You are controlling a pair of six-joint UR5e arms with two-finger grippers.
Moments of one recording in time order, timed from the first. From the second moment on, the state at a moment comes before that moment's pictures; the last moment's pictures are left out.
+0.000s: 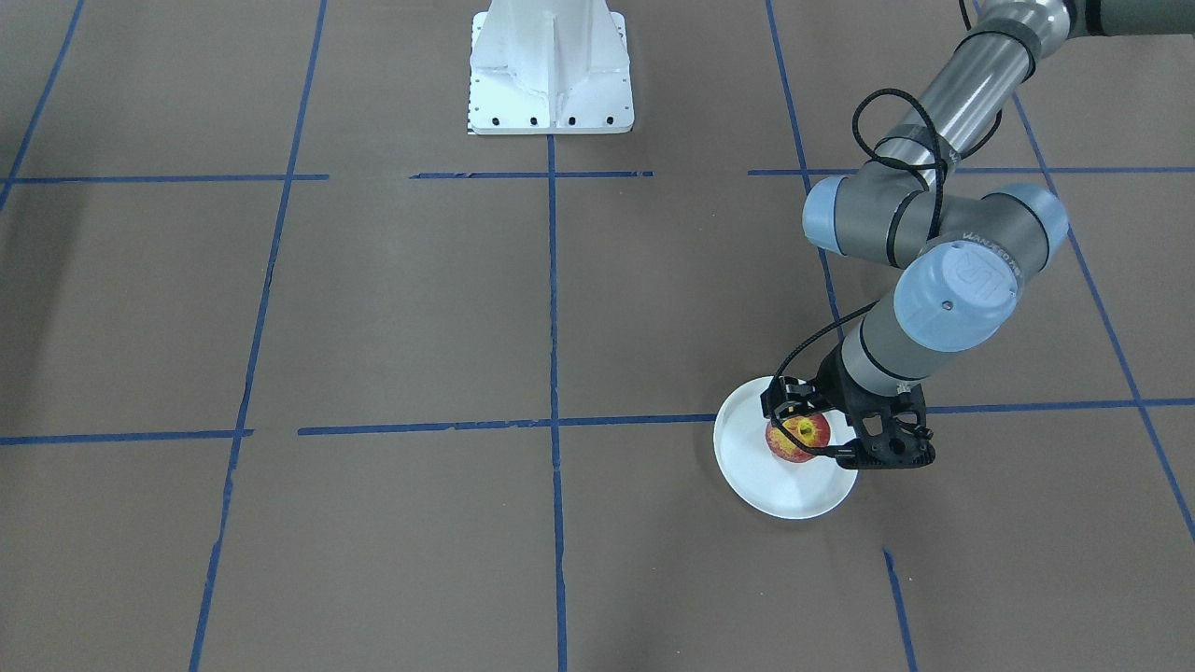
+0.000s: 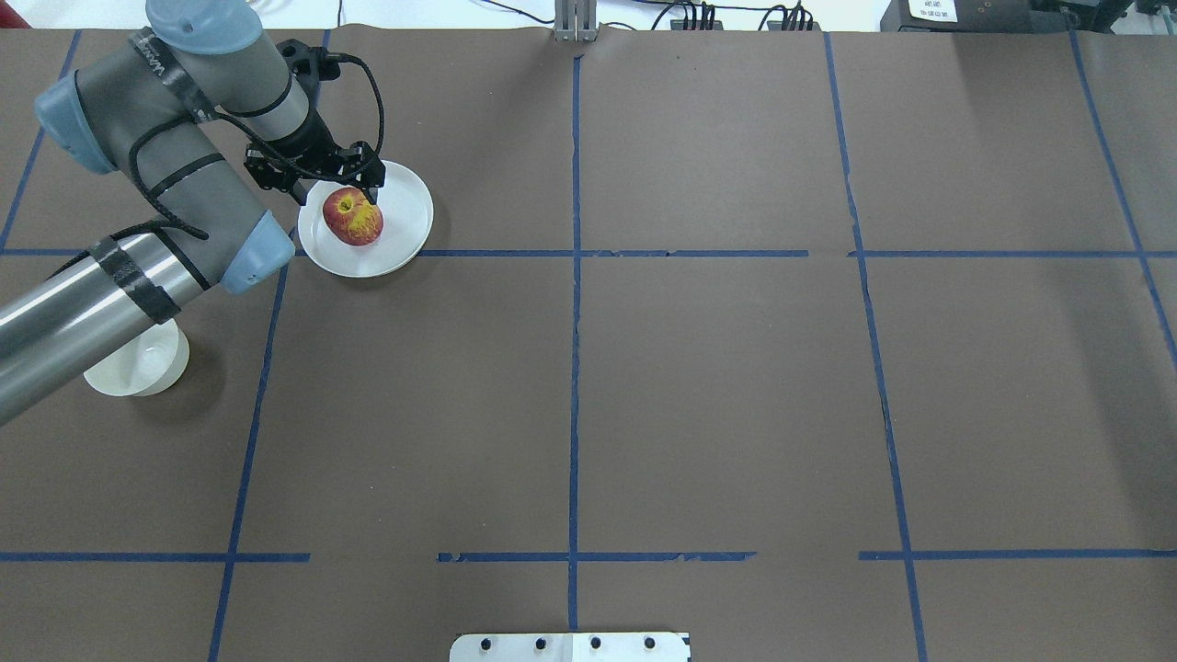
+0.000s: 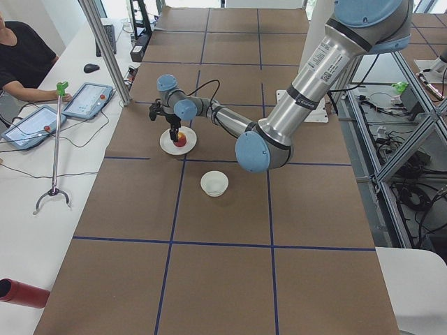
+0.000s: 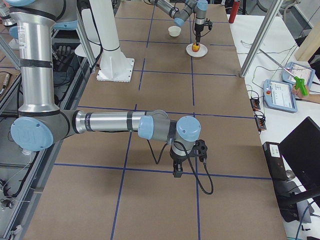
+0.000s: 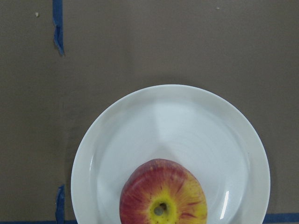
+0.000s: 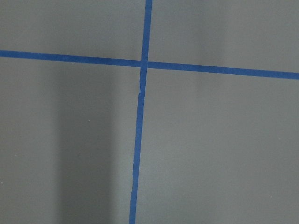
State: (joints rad) left arm -0.91 -2.24 -1.28 -1.83 -2.16 -0.87; right arm 1.59 -1.59 1.66 -1.76 2.32 -0.16
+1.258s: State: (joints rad) left arm -0.87 -2.25 -1.18 -1.93 -2.15 -0.90; right arm 1.59 -1.59 1.66 -1.76 2.32 -0.16
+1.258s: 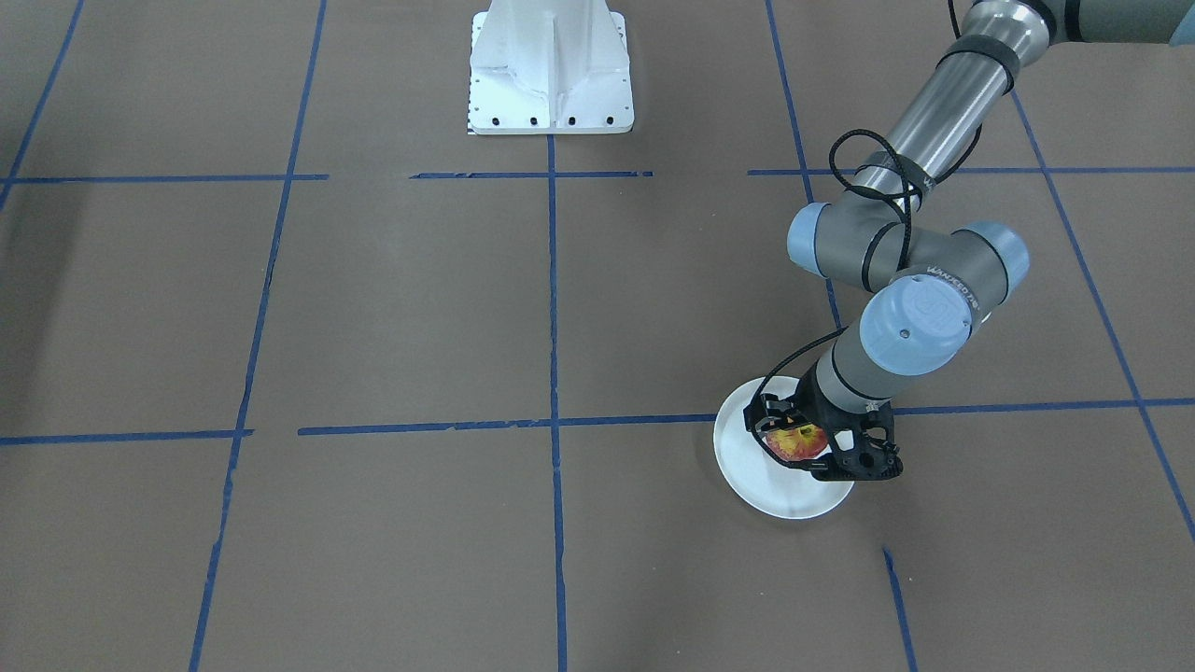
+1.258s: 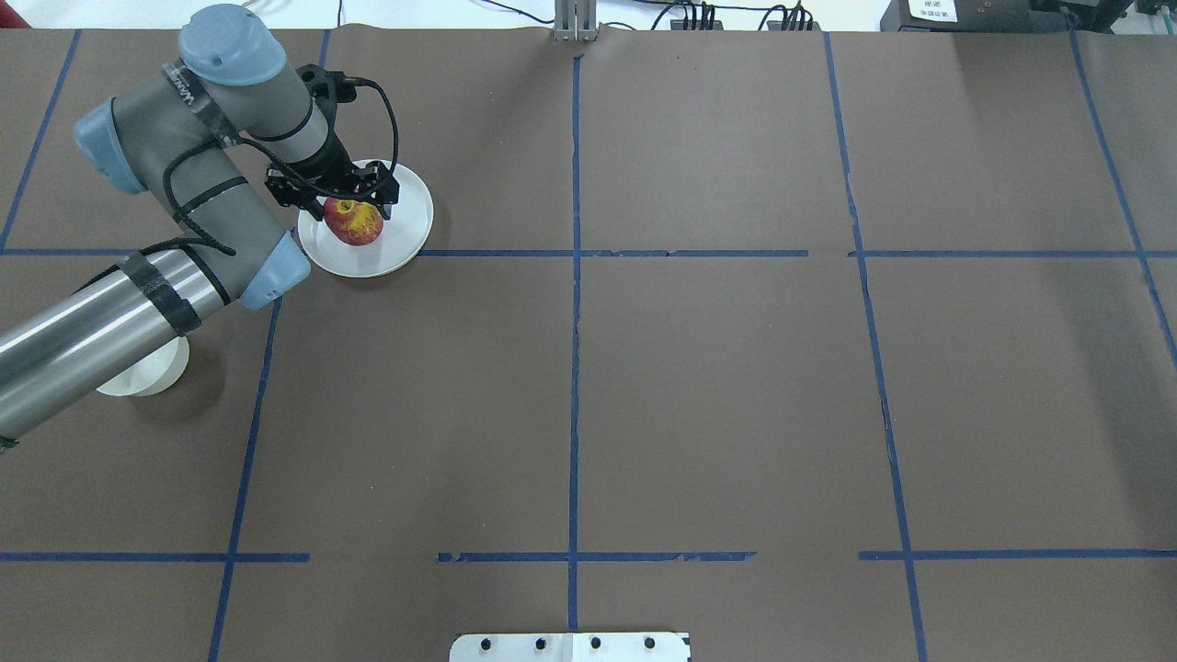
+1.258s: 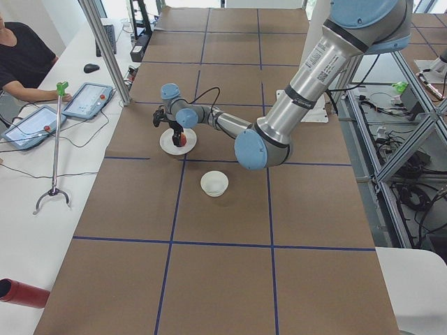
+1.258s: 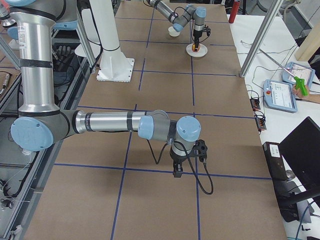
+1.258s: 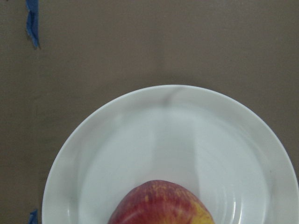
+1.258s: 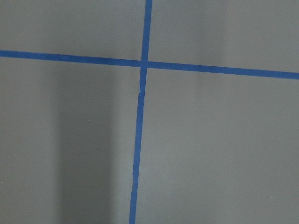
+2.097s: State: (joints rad) left arm -0.97 -2.20 -1.32 -1.88 -2.16 -0.89; right arm 1.59 -1.59 1.66 -1.76 2.32 -0.16
